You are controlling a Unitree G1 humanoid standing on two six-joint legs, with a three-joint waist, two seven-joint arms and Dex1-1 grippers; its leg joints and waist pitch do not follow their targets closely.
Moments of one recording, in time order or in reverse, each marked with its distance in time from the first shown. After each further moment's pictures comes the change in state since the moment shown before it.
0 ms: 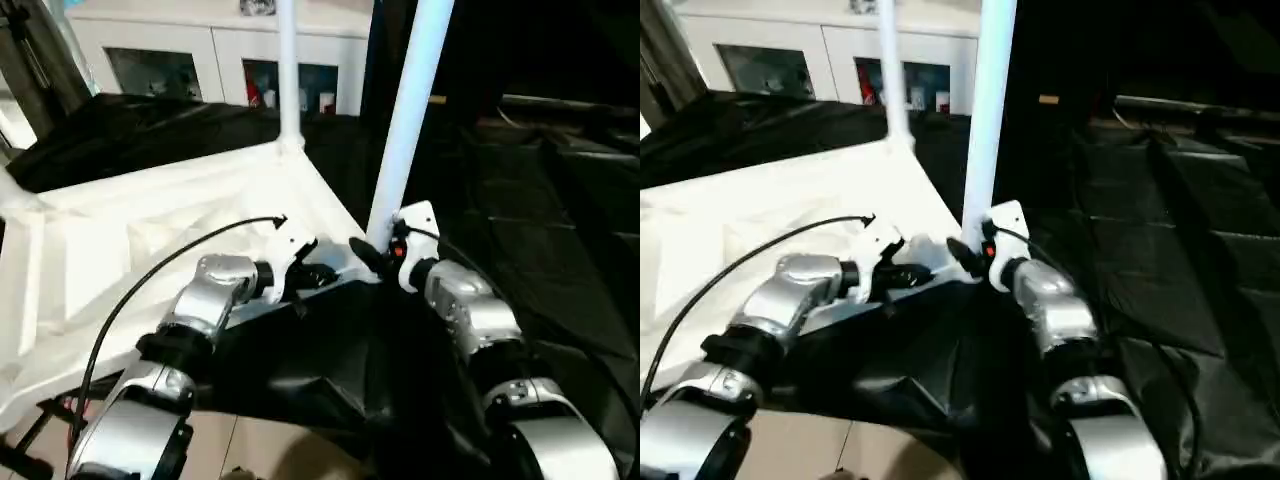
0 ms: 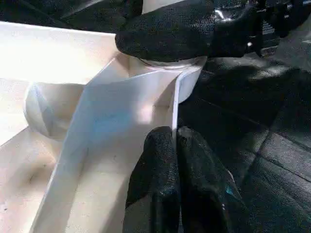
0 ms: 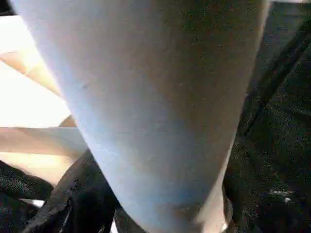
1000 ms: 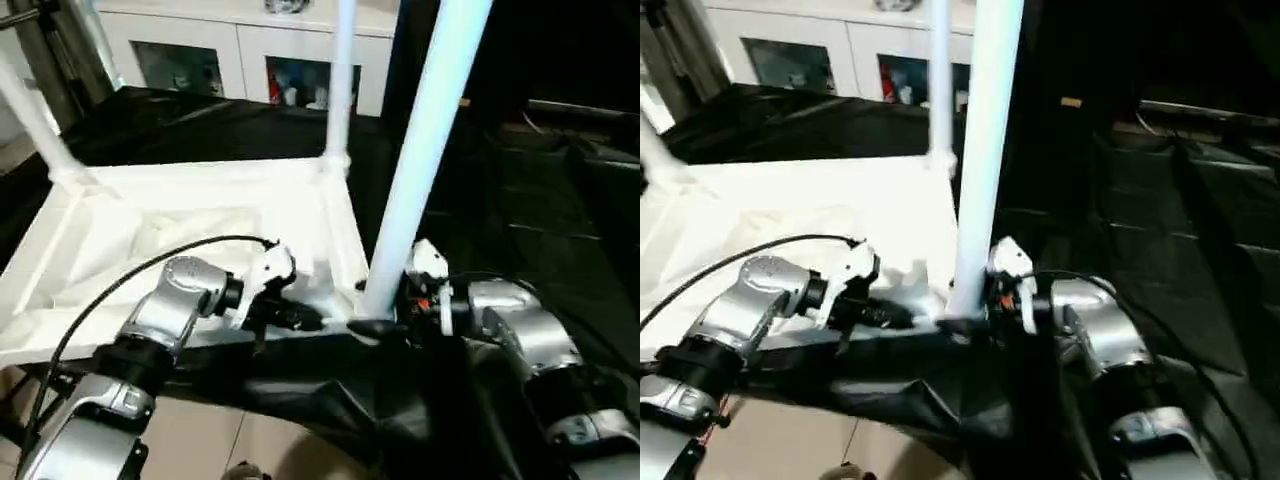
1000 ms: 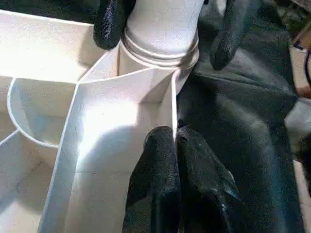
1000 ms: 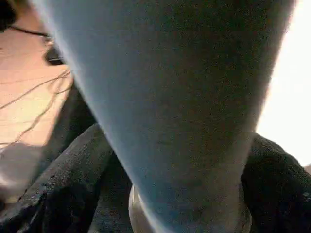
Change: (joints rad) left arm 0.082 0.183 -0.105 -0.140 -0.048 -0.027 -0.496; right arm 0.154 -0.270 0.221 -0.298 0.075 0.129 0.781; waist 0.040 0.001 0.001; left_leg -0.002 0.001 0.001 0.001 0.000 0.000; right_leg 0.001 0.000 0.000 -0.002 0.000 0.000
